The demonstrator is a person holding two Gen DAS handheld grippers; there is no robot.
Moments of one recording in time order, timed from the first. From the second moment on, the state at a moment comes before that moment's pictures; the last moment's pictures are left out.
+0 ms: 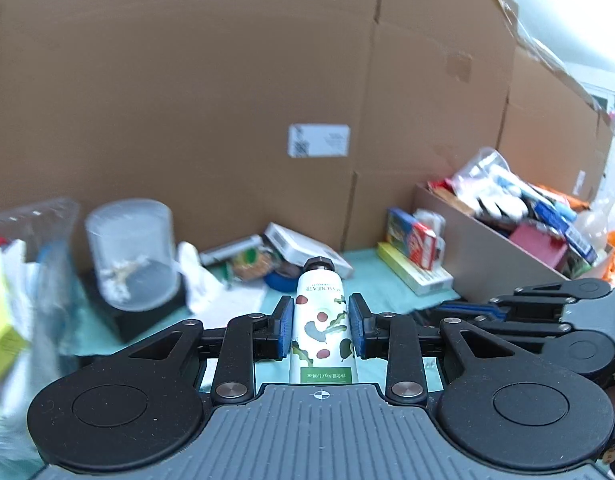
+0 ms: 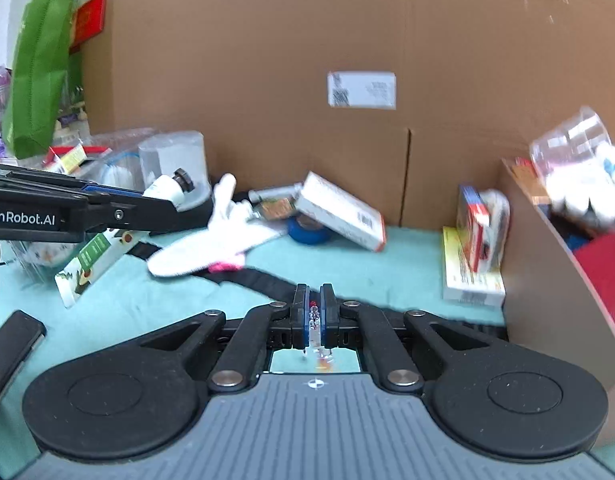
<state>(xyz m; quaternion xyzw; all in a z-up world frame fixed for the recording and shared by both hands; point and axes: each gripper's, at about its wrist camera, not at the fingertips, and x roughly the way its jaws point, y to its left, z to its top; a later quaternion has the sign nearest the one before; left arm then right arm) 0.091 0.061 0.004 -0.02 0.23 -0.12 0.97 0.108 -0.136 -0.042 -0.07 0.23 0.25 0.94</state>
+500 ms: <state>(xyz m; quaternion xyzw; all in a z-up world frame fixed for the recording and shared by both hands) 0.058 0.185 0.064 -0.04 0.17 0.01 0.98 0.093 -0.020 0.043 -0.08 0.12 0.42 0.89</state>
